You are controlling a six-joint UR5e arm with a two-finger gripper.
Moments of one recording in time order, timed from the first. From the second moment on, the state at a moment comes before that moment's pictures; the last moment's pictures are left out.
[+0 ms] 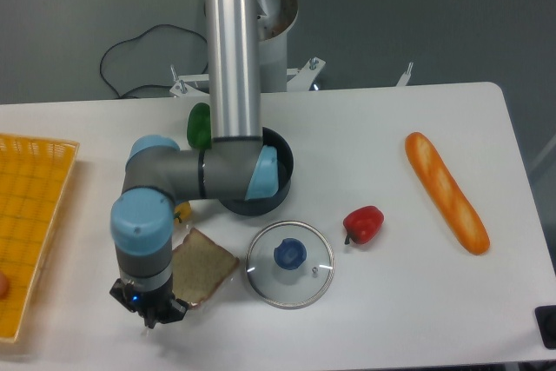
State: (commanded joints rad) arm 2.14 -2.21 -1.32 -0.87 1.35 0.35
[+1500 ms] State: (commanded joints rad) arm 2.25 -1.92 -1.43 -1.13 1.34 0.74
